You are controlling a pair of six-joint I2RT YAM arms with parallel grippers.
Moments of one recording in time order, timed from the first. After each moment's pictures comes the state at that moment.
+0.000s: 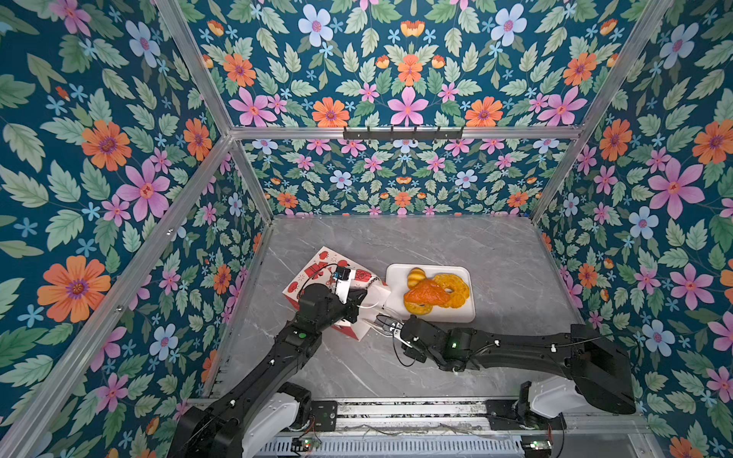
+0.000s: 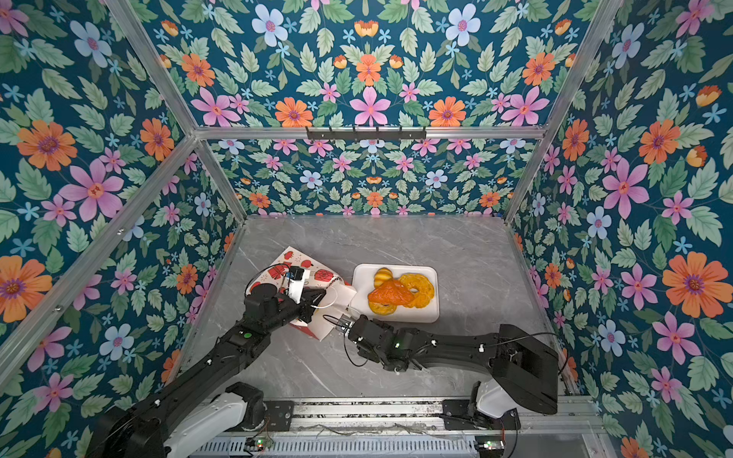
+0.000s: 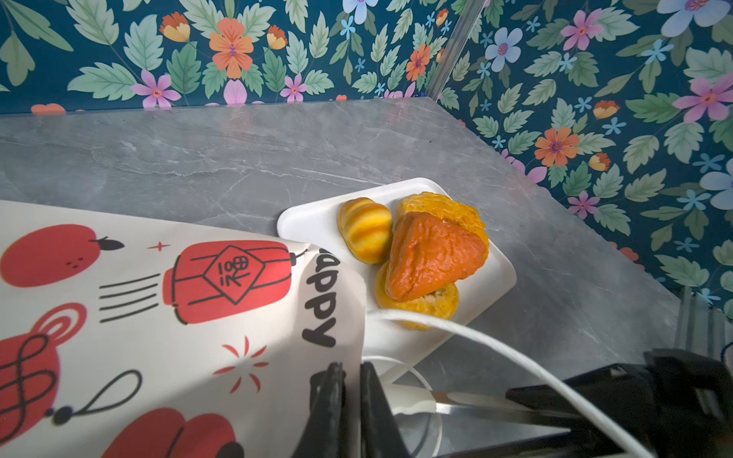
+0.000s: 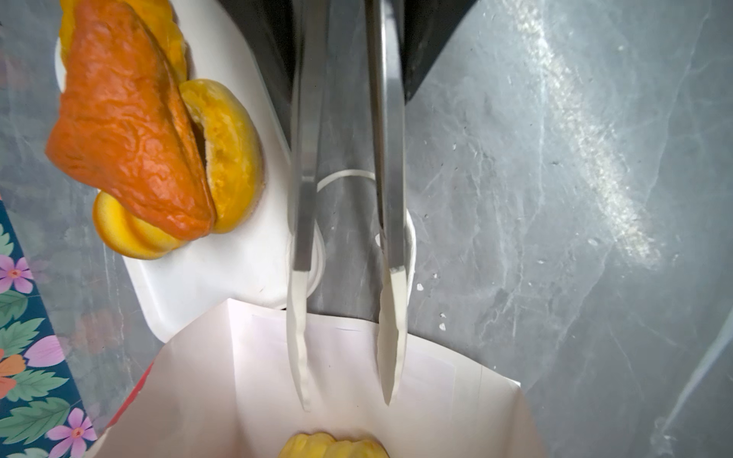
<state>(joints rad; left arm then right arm) -0.43 0.95 0.43 0.16 0.36 -0.16 1.17 1.47 0.81 -0.25 0.36 -0.16</state>
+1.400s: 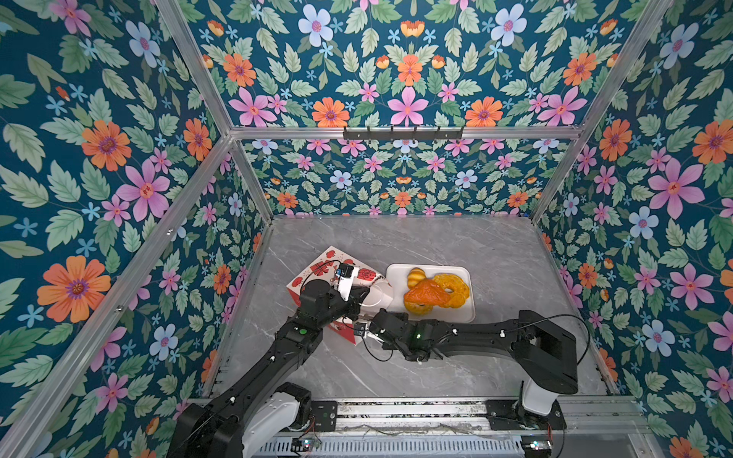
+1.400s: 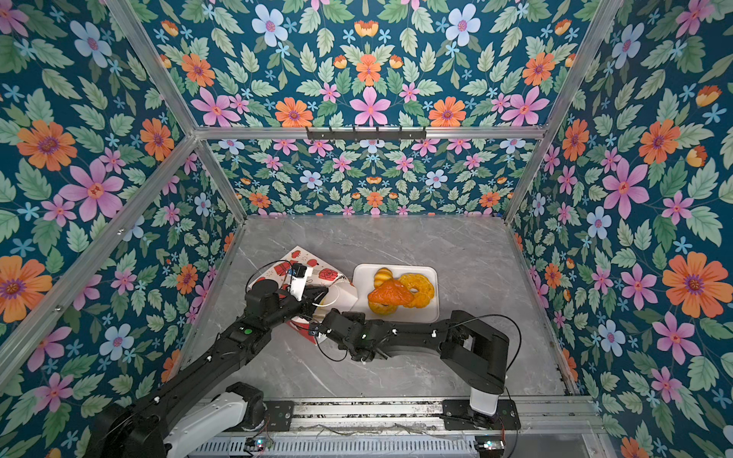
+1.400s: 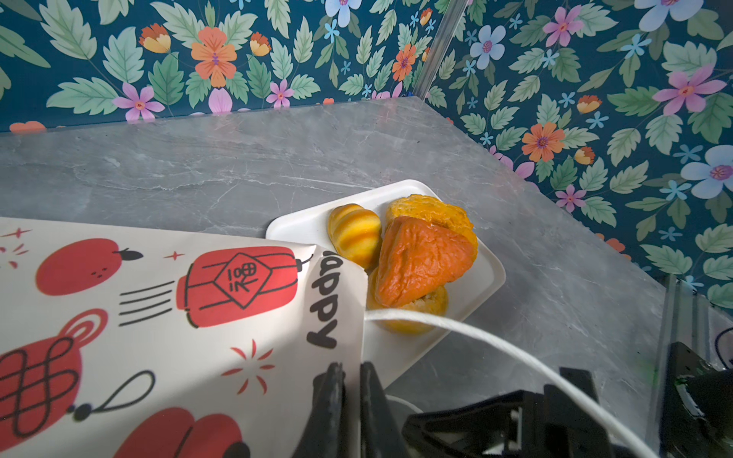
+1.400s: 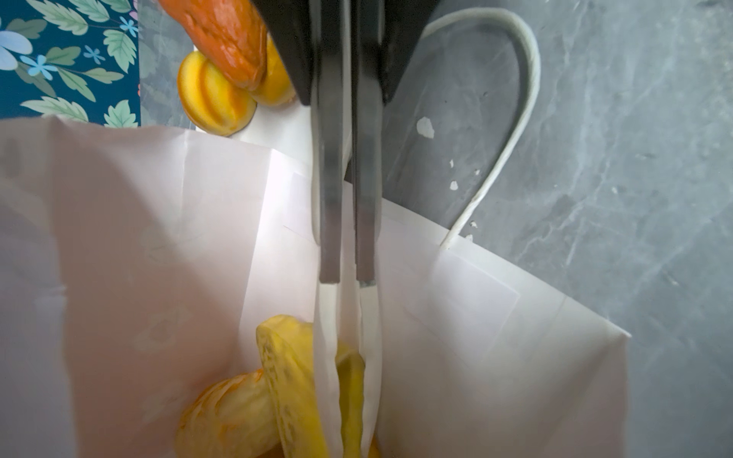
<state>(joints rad) -0.43 0.97 0.48 0.14 0.38 -0.13 1.18 1.77 1.09 -0.24 0.48 -0.51</state>
